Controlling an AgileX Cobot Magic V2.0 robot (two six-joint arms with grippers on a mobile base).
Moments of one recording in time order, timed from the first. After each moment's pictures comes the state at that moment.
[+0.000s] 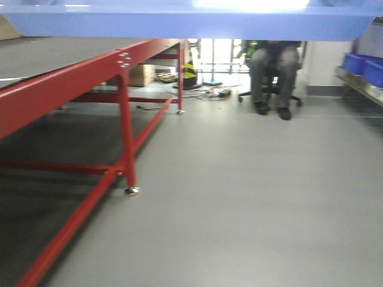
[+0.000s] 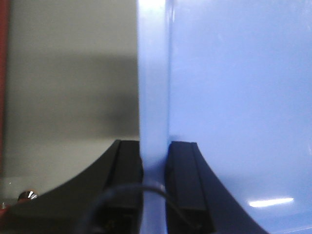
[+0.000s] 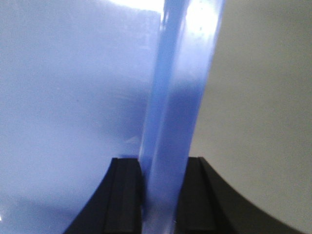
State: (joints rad) left arm -0.40 1.54 -1.68 -0.09 1.25 -0.19; right arm 0.40 1.42 -1.47 -0.07 1.12 0.38
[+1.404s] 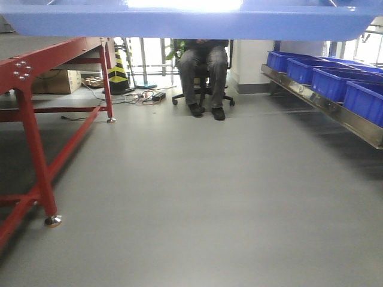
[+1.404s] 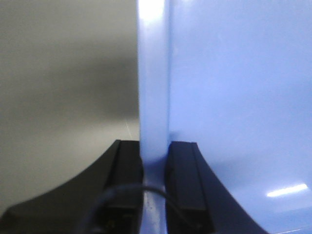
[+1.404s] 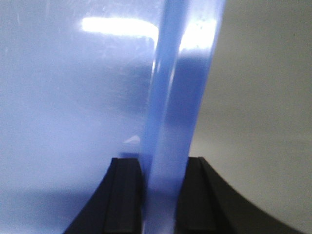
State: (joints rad) left arm -0.40 1.54 -1.68 -0.10 1.26 -0.19; right arm 0.40 1.42 -1.47 -0.07 1.13 0.38
